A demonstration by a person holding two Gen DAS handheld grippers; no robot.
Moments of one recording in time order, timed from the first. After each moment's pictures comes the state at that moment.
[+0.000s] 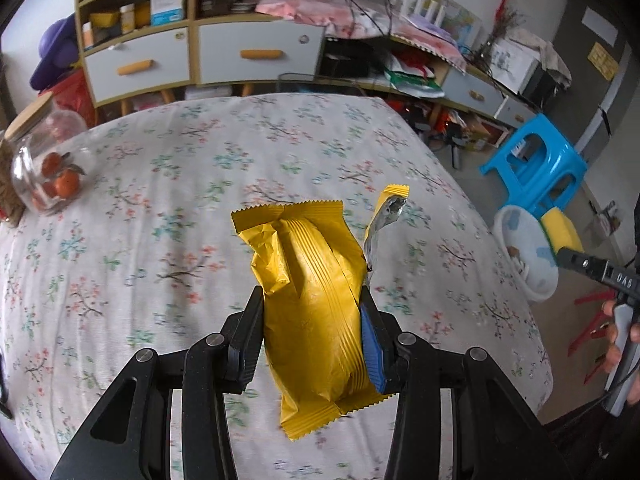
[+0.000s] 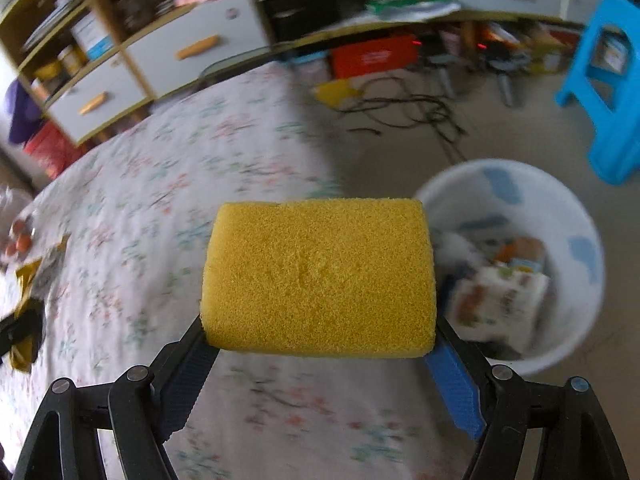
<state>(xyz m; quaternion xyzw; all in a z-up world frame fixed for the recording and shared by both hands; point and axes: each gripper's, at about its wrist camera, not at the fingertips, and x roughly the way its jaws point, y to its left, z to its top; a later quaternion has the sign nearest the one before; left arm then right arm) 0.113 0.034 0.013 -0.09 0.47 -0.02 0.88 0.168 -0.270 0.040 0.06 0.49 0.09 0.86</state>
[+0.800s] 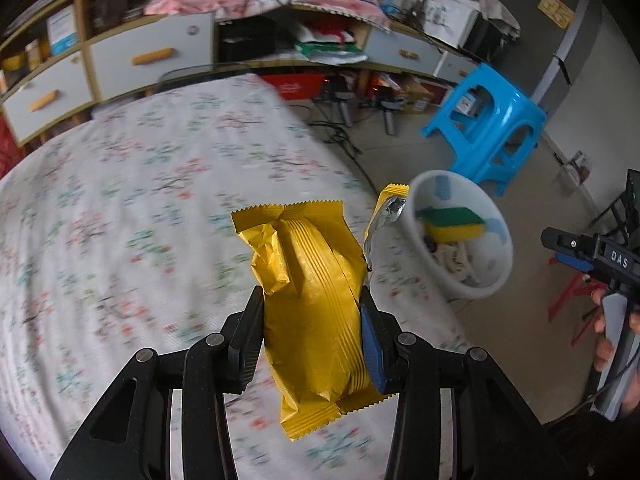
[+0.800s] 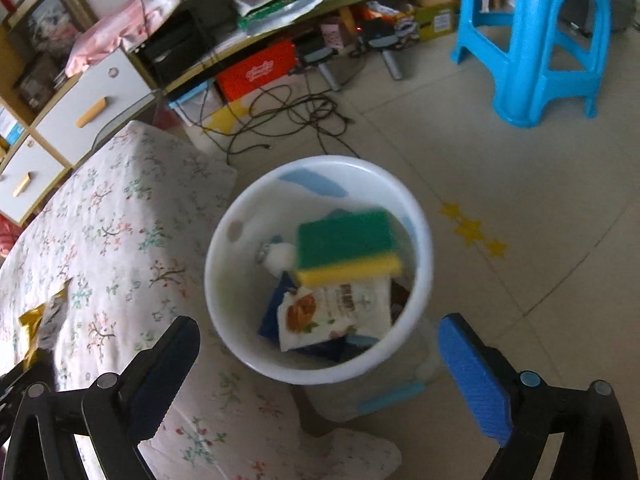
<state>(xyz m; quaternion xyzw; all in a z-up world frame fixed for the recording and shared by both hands) 0.166 -0.123 0.002 -0.05 0.49 -0.12 0.86 0.165 -0.406 0.044 0.13 0.50 -0.02 0.86</state>
